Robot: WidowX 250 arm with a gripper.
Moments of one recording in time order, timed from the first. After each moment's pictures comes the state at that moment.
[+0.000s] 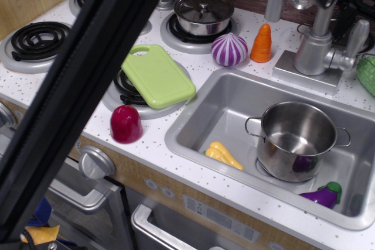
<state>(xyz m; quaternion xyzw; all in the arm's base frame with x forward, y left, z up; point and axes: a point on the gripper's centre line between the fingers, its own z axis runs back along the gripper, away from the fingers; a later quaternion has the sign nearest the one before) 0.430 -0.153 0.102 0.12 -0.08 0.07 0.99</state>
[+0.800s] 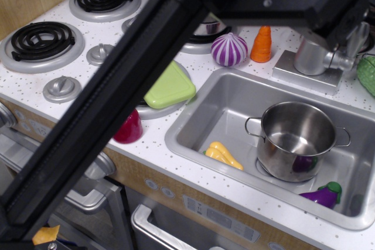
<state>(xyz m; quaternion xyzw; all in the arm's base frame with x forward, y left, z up) 0.458 -0.149 0.087 0.15 -0.11 0.09 0.98</state>
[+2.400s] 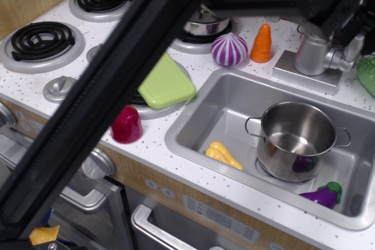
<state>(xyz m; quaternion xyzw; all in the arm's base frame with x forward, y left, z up) 0.448 -0.149 0.075 0.14 -0.12 0.11 0.98</state>
